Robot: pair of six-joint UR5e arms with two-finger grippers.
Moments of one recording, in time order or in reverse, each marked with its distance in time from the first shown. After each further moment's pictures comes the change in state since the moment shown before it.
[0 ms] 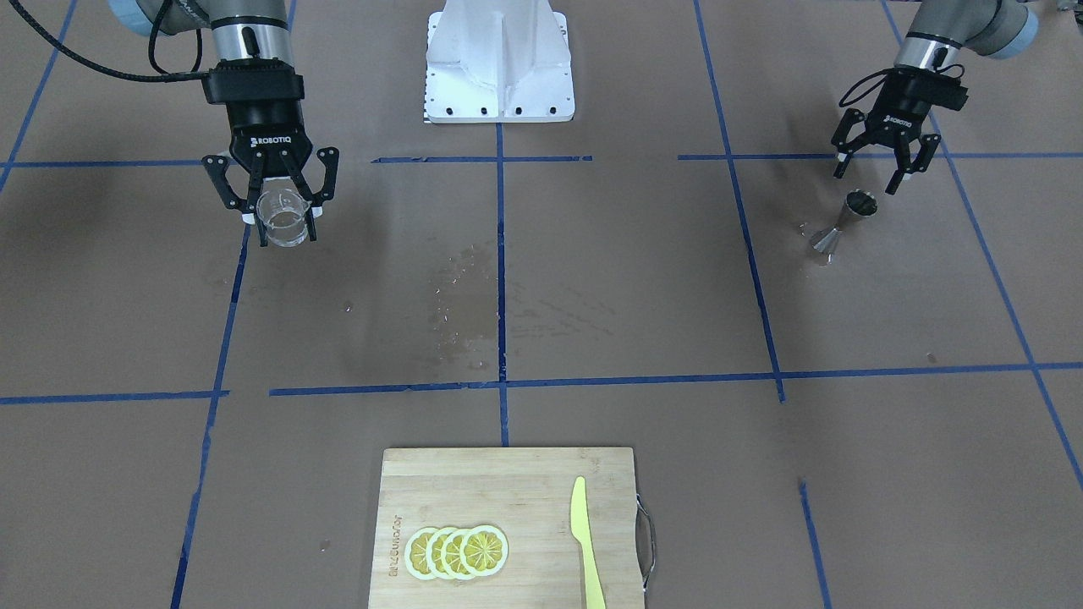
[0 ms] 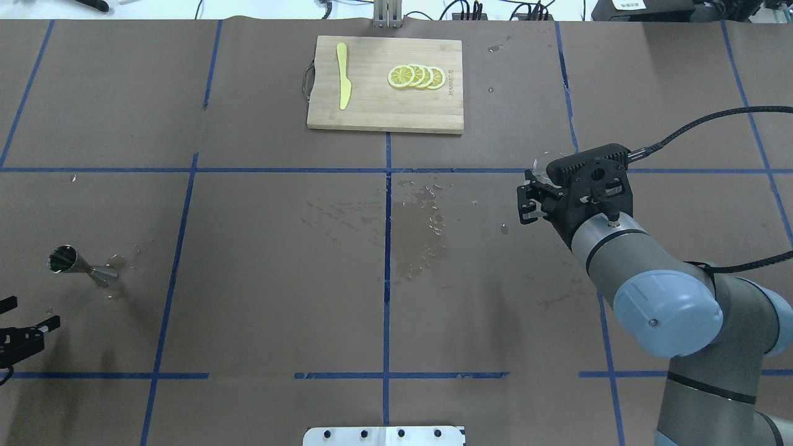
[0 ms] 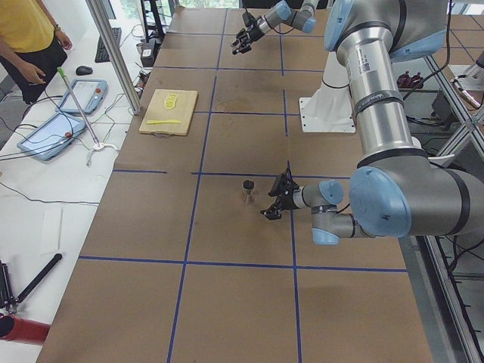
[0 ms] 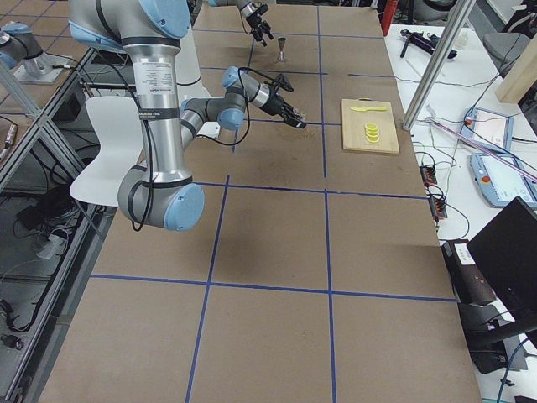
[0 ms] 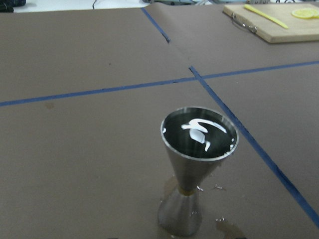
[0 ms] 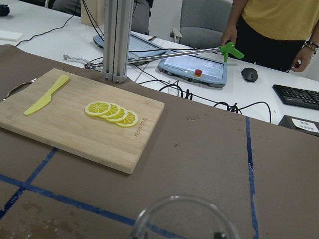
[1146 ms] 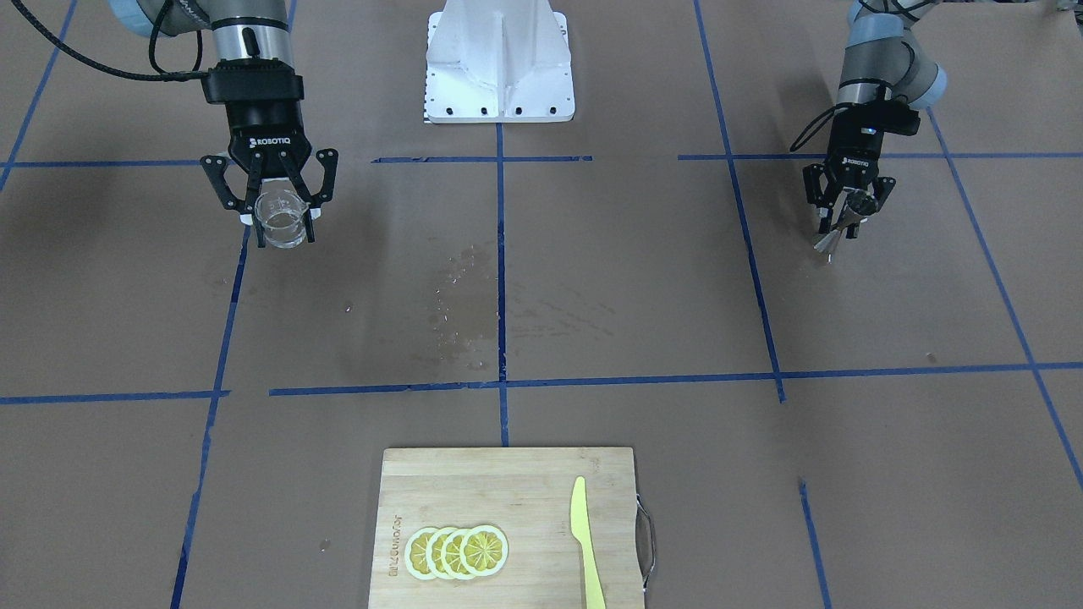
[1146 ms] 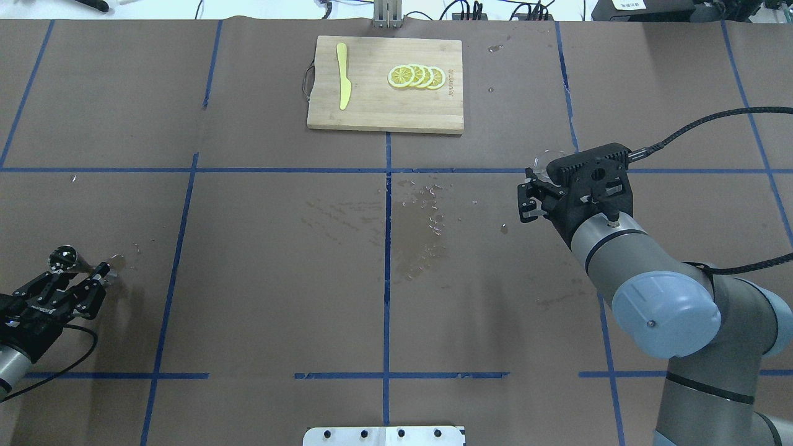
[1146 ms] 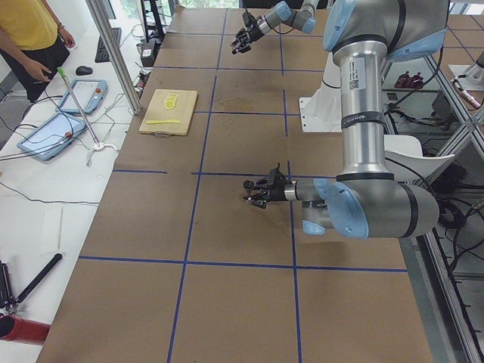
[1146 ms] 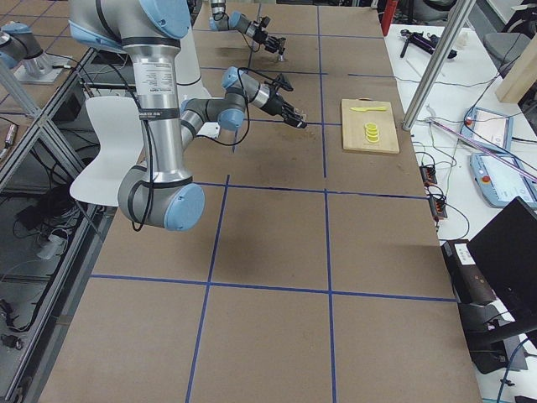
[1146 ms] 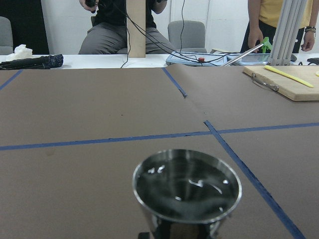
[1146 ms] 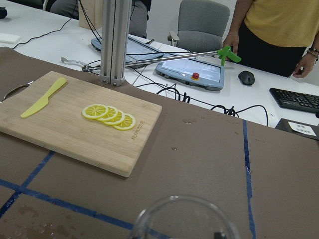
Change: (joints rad) left arm 0.021 -0.313 0.190 0.009 0.438 -0.059; right arm -0.002 0.005 -0.002 0.001 -0.014 0.000
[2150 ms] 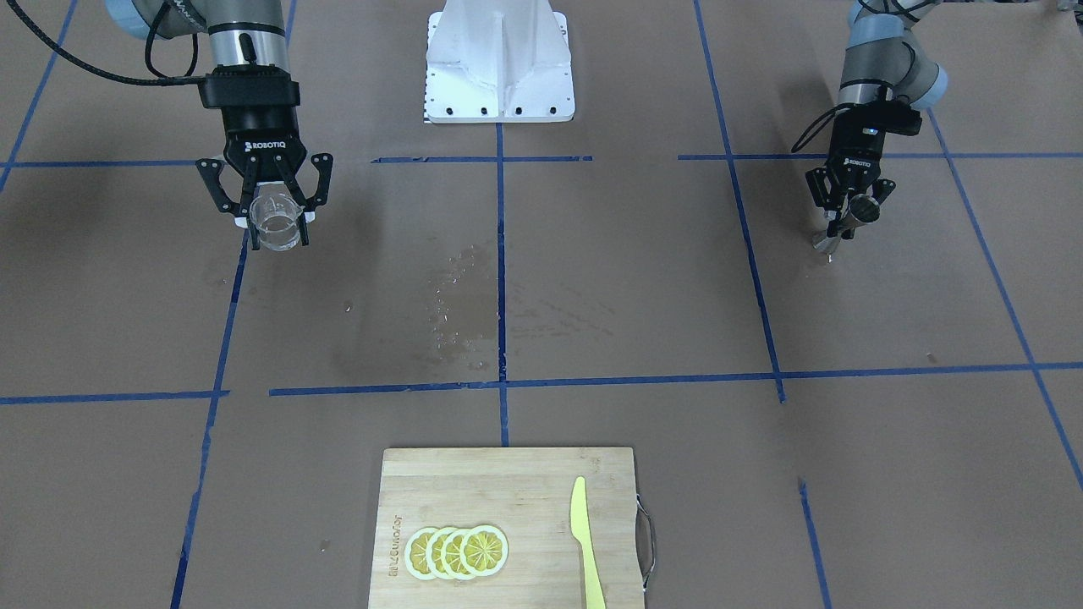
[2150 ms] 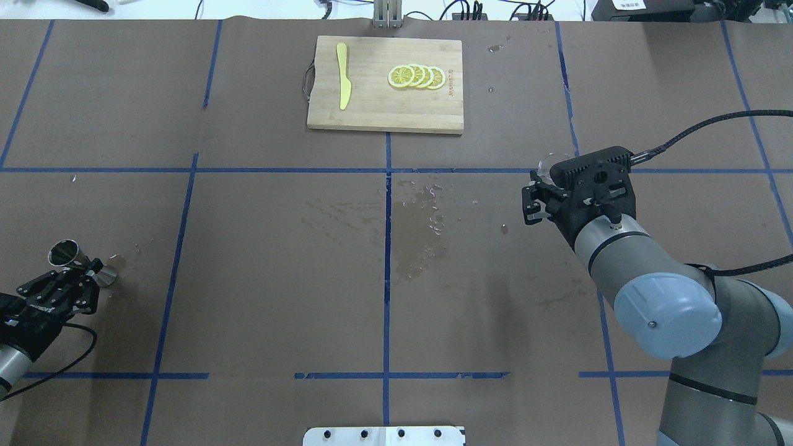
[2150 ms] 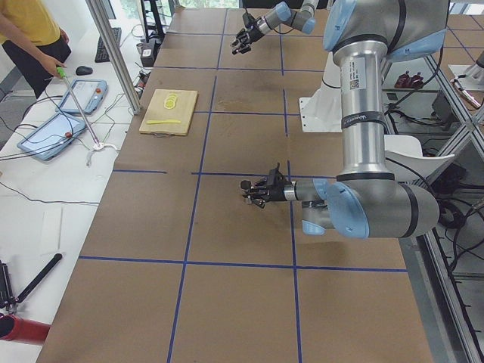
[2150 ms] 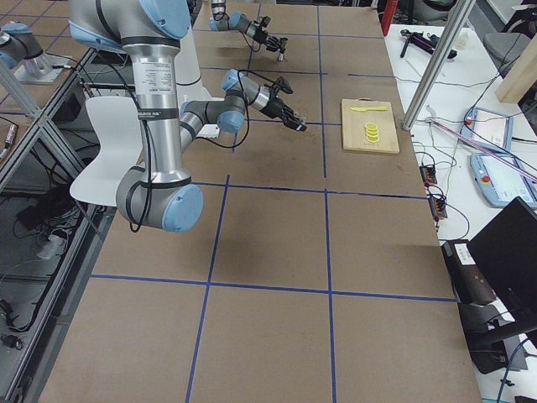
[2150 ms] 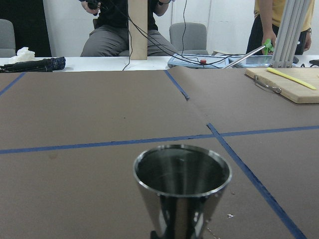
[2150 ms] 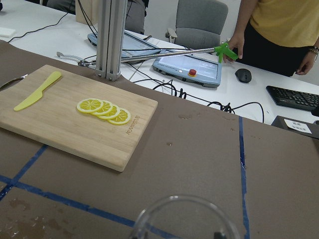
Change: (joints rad) left arm -0.003 -0.004 0.004 0.003 0.008 -0.004; right arm -0.001 -0.016 -0.006 0.002 -0.004 -0.001
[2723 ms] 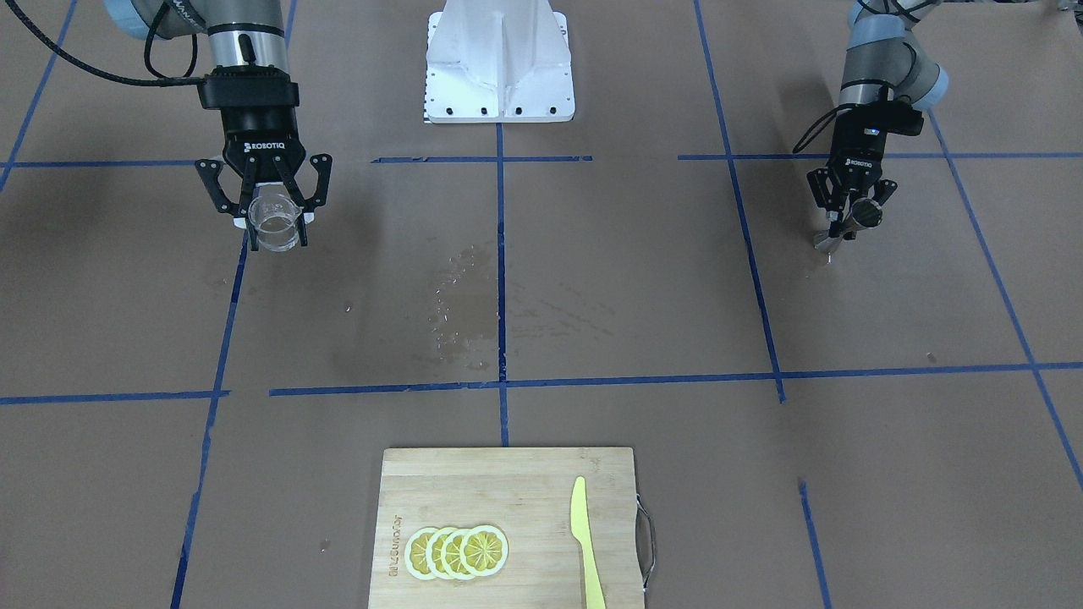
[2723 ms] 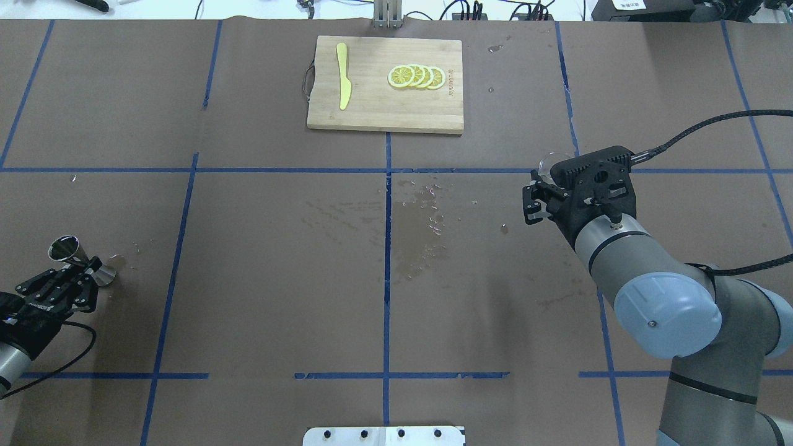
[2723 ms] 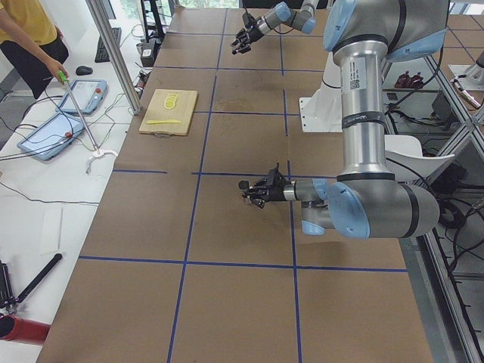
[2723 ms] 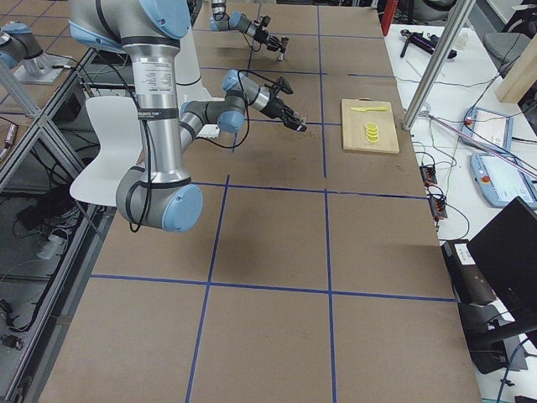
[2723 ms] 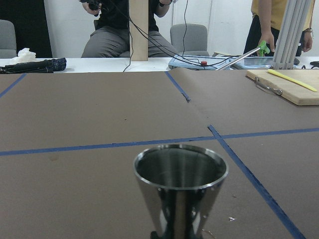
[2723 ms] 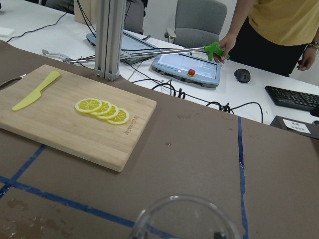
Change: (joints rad) left arm -0.008 0.000 0.000 -0.002 0.002 0.001; right arm 0.001 -0.001 -0.001 0.000 0.000 0.000
